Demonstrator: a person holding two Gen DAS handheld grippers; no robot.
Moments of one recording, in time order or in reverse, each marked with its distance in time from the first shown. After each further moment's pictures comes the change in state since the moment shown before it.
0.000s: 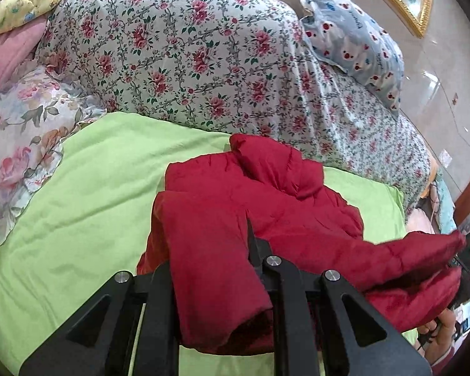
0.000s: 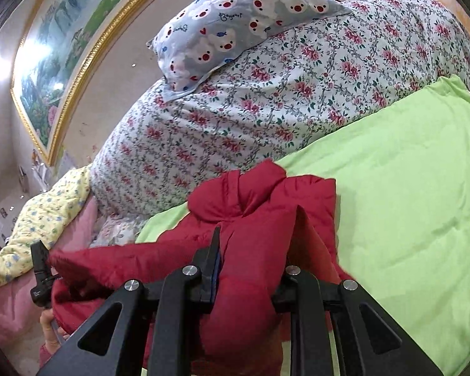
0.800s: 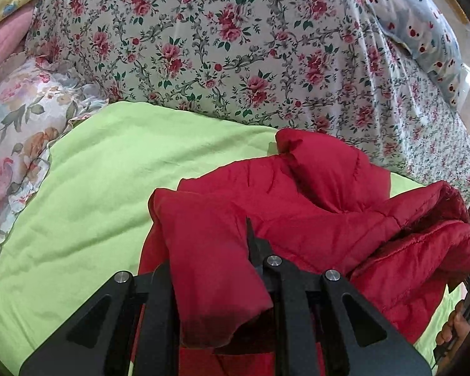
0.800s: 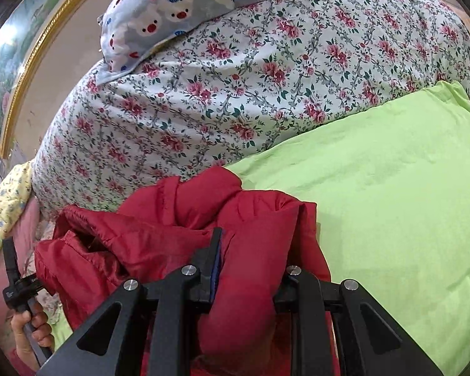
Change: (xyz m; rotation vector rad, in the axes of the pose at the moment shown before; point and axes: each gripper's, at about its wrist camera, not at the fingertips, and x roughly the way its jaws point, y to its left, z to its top) left arm 0.124 0.011 0.037 -0.001 0.060 0.181; right arm 0.120 -0.039 0.031 -0.034 0.033 -0.196
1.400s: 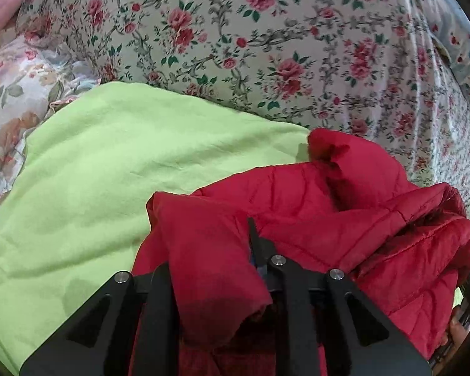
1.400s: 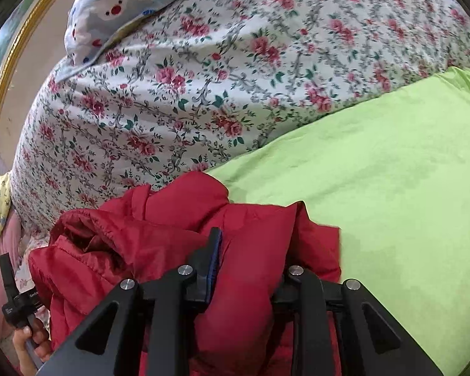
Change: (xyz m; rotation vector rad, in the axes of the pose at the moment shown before) left arm 0.073 0.019 0.020 -0.078 0.042 0.028; right arm 0.085 -0.006 0.022 0.033 0.029 -0.036
